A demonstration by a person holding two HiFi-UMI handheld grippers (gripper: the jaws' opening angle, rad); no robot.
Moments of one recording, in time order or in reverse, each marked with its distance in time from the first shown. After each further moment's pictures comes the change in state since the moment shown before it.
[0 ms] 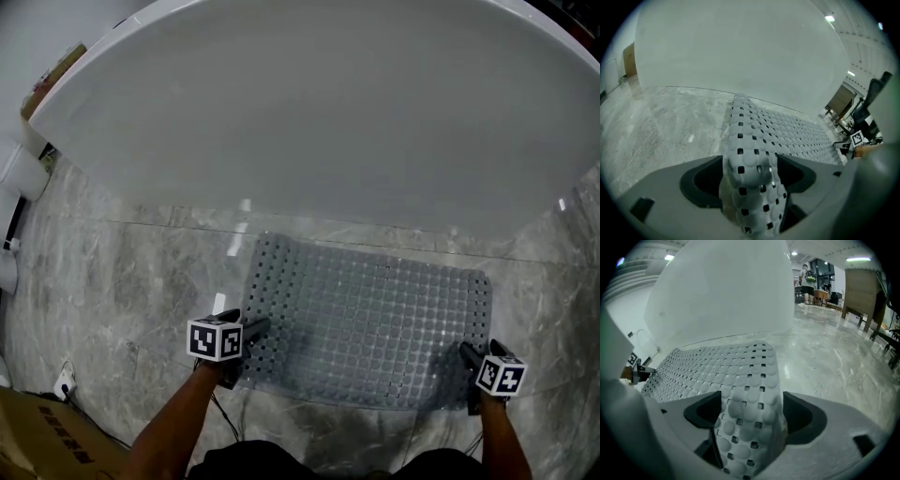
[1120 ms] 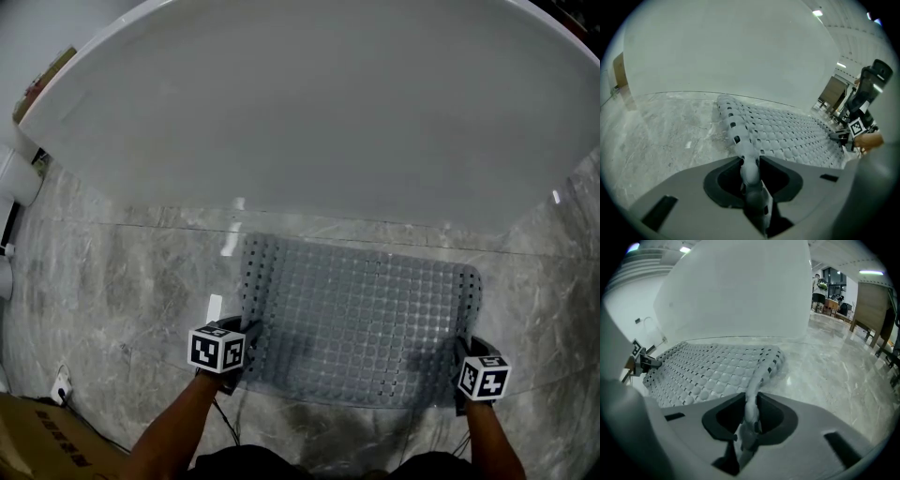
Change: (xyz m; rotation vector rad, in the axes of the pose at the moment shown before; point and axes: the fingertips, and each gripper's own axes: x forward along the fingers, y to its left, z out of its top) left arm 0.008 -0.028 -0.009 0.107 -0.003 -0.023; right arm -0.006 0.041 0.009 -0.135 -0.017 -0.007
